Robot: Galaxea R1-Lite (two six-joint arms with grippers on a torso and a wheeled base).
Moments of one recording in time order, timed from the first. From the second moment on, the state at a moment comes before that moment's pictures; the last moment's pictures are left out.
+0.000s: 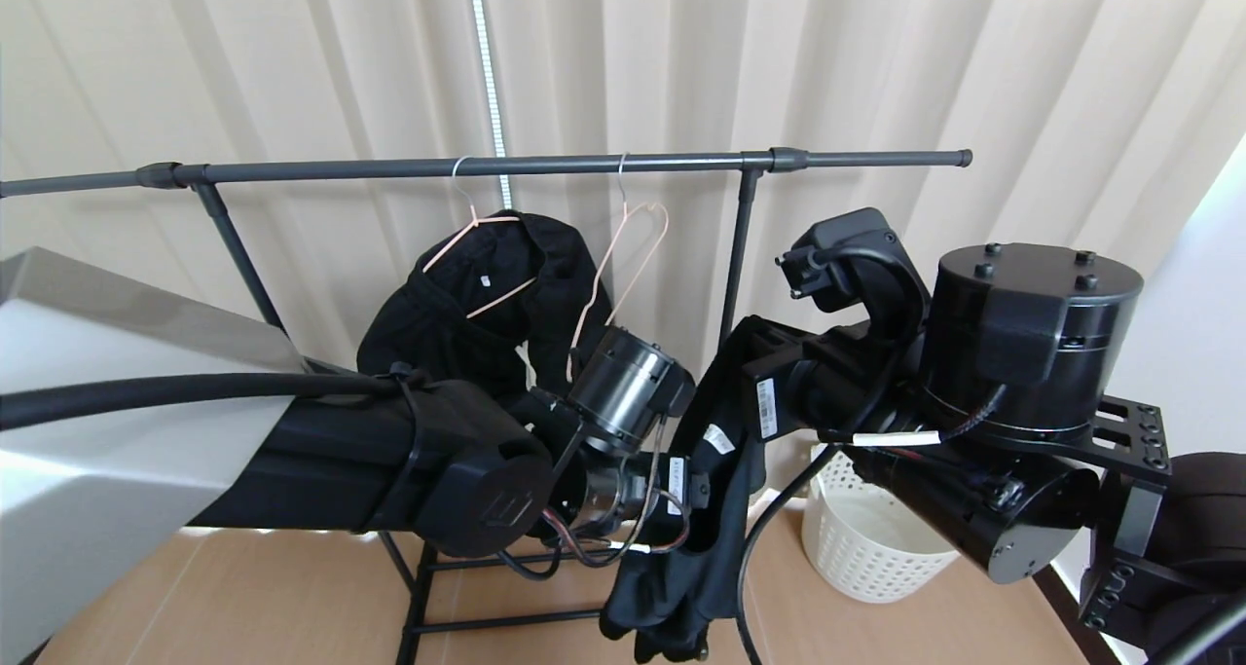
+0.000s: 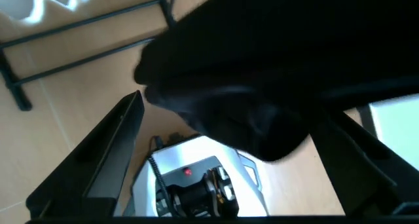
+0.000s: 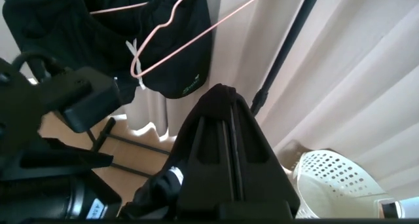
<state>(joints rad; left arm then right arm) -0.81 2.04 -1.25 0.03 0.19 -0.49 0.83 1.70 -0.86 -0.67 -0.54 -0.03</state>
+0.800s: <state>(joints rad) -0.80 1.98 -1.21 0.03 0.21 -0.46 0.70 1.66 -0.85 -0.66 -0.54 -0.03</state>
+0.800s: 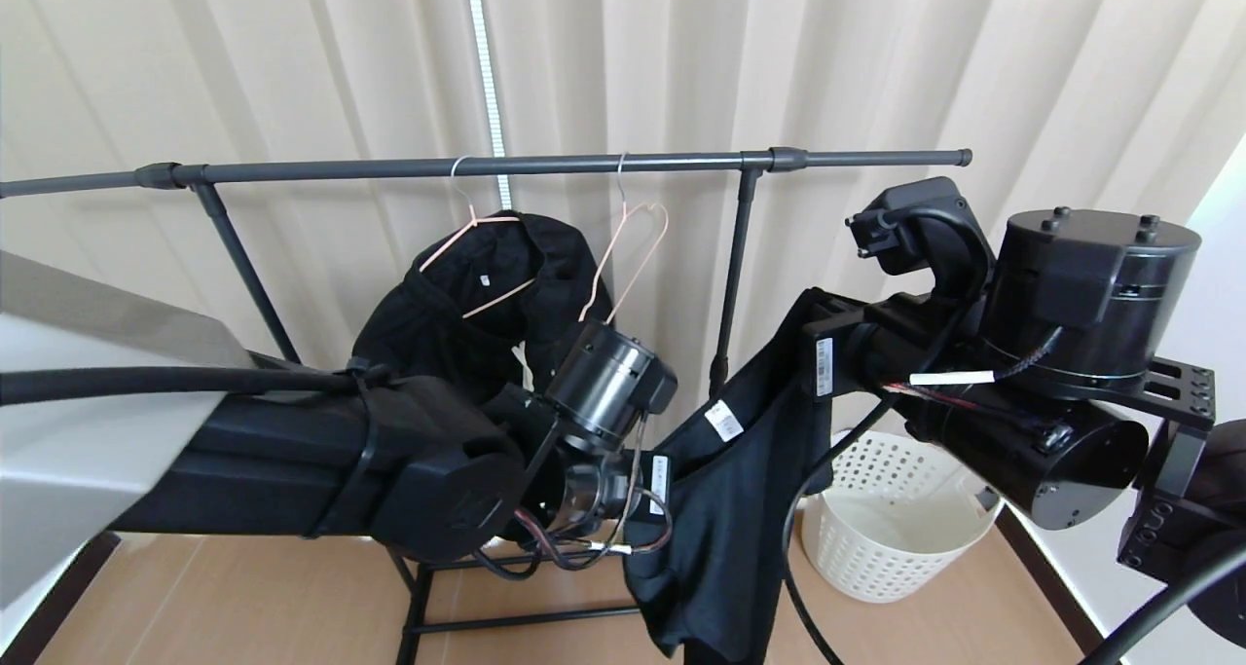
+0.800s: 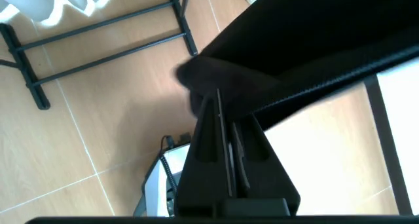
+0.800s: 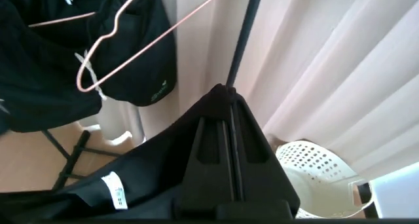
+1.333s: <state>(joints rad) -0.72 1.79 -1.41 0.44 0.26 -0.38 0.67 1.65 -0.81 -0.66 -0.53 -0.05</state>
